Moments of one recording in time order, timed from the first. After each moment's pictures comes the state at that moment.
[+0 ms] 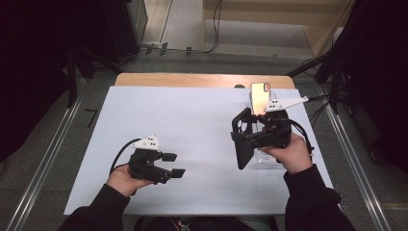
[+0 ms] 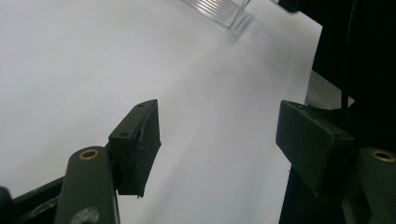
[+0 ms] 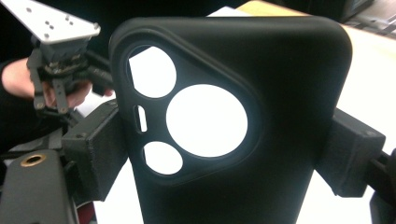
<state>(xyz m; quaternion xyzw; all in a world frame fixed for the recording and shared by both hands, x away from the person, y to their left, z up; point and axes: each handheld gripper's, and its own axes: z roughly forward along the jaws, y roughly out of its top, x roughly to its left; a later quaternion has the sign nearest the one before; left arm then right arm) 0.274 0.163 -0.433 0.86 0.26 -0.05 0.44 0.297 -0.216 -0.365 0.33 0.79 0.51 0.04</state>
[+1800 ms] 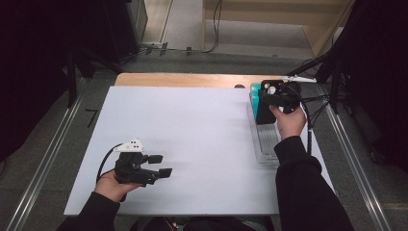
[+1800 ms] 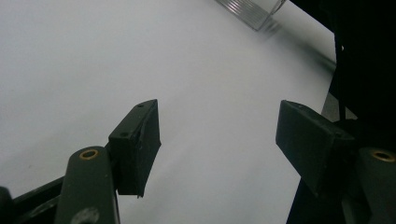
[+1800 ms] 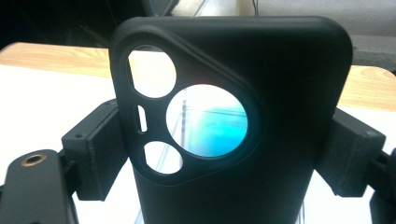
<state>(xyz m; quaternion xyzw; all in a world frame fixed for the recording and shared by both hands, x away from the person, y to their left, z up) 0.269 0.196 -0.441 0.83 0.32 -0.03 0.45 0.421 -0.288 -0.425 0.59 0.65 0.41 0.23</state>
